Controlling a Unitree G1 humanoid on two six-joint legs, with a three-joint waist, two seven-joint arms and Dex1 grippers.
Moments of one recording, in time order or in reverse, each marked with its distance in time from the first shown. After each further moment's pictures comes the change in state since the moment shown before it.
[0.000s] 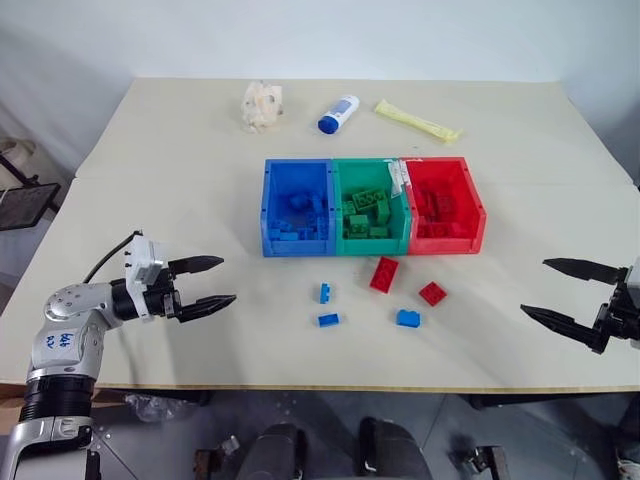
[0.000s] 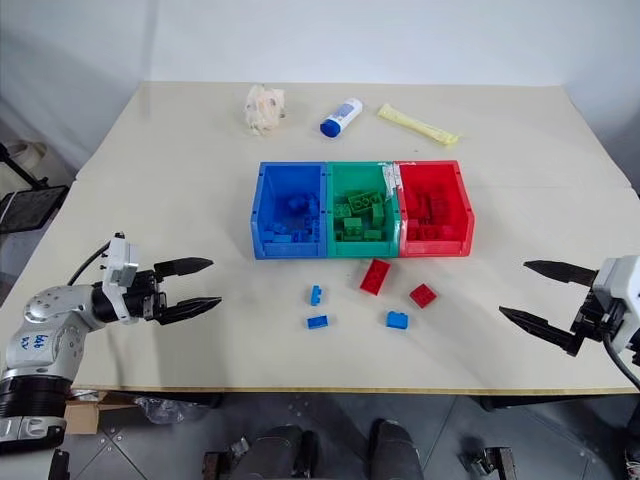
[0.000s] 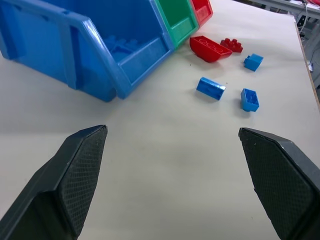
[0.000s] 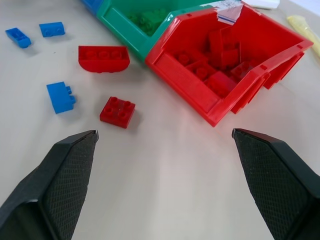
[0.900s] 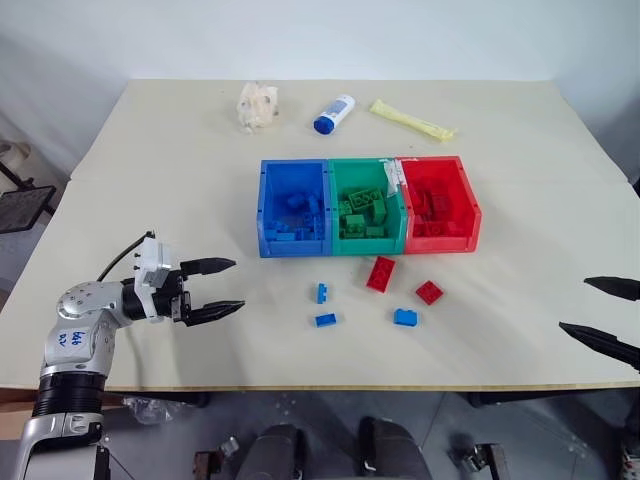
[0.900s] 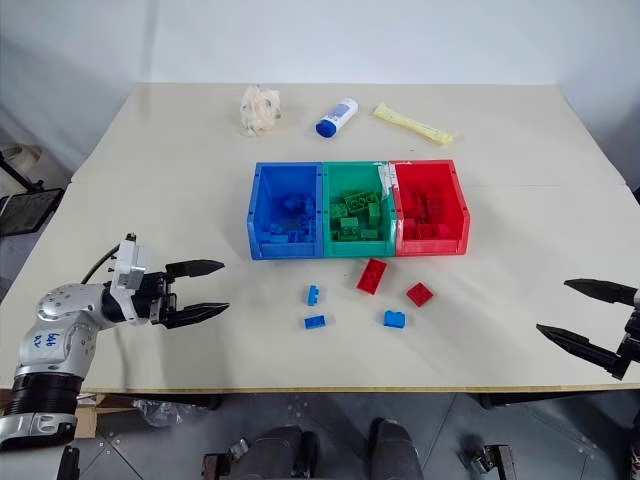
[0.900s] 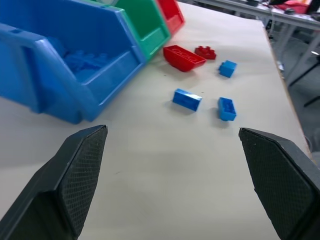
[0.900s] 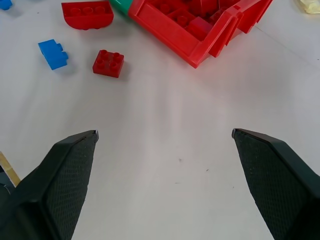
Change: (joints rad) left arm -0.006 -0.033 -0.023 -0.001 -0.001 -0.035 -0.073; right arm 0.199 -0.074 -0.173 -0.068 -0.010 0.116 0.020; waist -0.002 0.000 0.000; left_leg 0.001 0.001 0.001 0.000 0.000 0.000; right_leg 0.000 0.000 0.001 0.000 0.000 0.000
